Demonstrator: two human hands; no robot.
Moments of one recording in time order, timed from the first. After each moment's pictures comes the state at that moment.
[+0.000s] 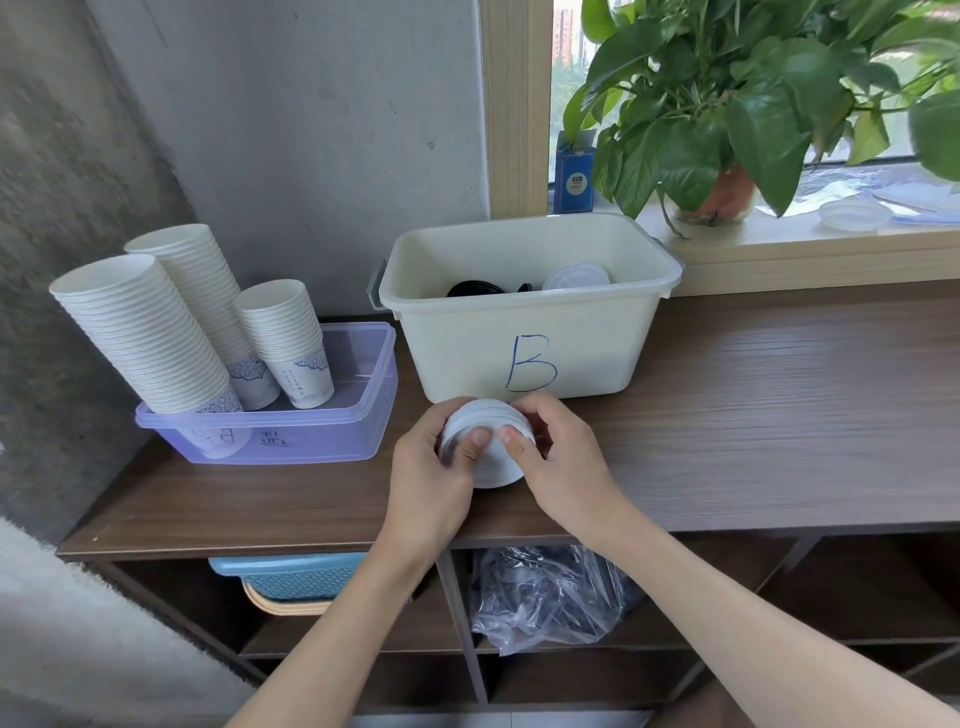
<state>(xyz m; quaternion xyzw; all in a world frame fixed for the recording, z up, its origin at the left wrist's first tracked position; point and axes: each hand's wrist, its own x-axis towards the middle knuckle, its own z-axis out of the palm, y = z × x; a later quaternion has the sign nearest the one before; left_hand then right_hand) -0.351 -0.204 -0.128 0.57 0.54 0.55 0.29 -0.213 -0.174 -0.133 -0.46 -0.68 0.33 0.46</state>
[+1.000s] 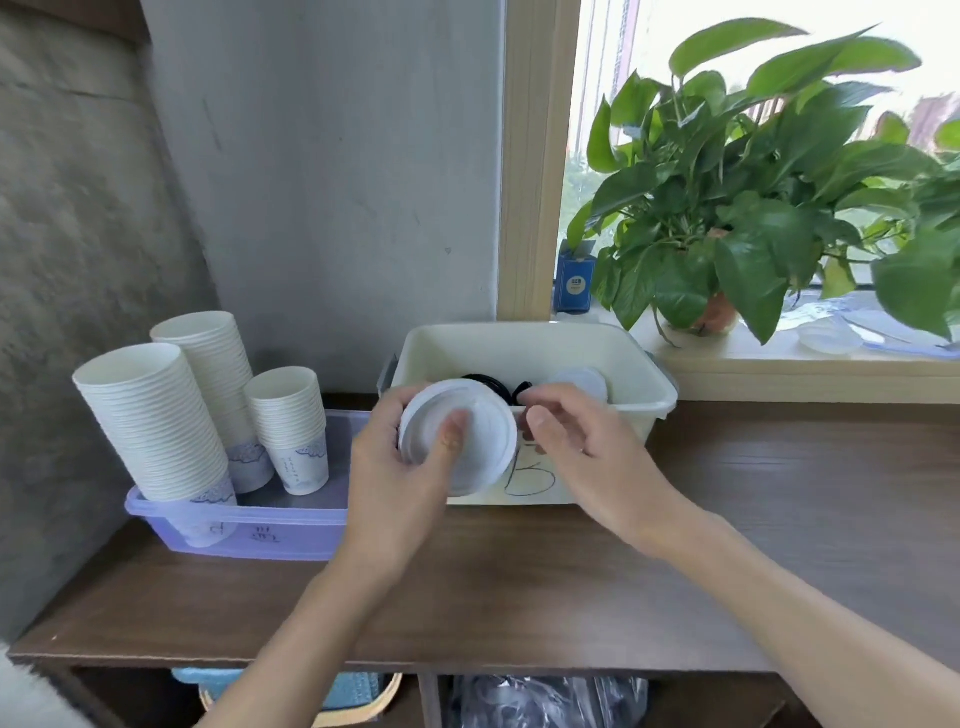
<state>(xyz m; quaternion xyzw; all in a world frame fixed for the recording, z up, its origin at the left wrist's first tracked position) -0.363 -0.185 -0.033 0.55 0.50 0.64 0.20 -0.189 -0.152 -0.016 -0.39 -0.74 0.33 0.45</state>
